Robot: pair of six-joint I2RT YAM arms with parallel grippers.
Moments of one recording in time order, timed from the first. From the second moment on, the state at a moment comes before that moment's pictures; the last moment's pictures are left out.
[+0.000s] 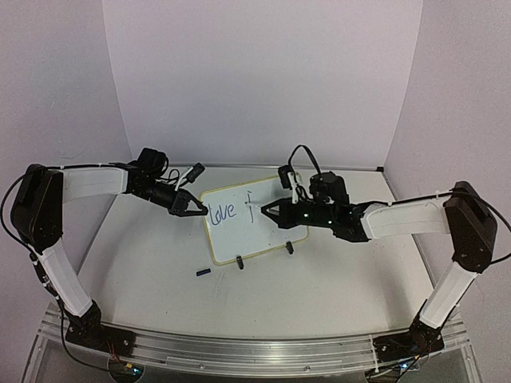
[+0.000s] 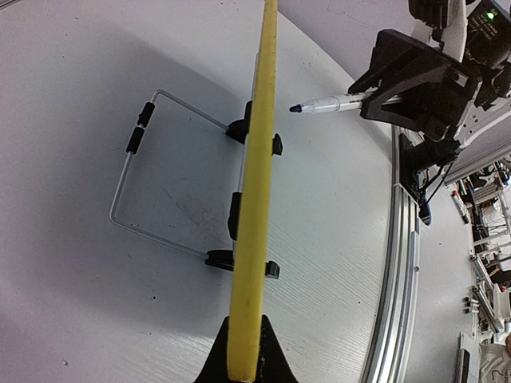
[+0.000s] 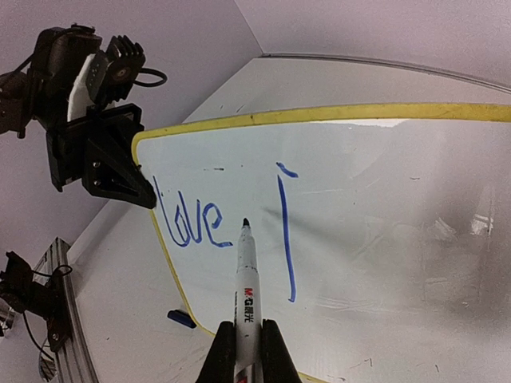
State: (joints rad) left arm -0.37 1.72 1.19 -0.40 0.91 0.21; right arm 0.77 1.70 0.99 0.35 -0.25 0.39
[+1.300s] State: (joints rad) left arm -0.37 1.72 1.19 -0.40 0.91 0.21; right arm 0.78 1.65 0.96 0.32 -0.10 0.37
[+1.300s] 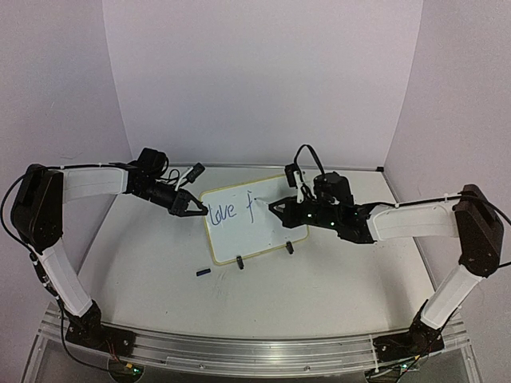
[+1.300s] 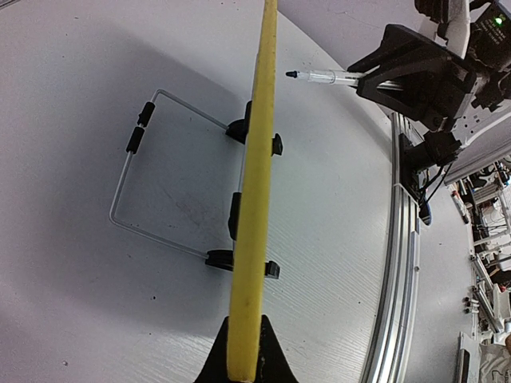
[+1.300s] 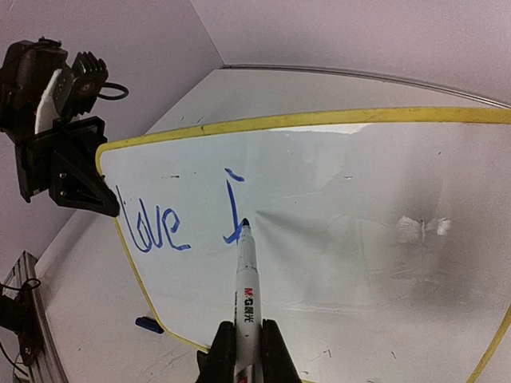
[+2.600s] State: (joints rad) left arm -0.37 1.72 1.20 -0.41 0.90 0.21; right arm 0.78 1.64 0.91 0.34 -0.13 0.41
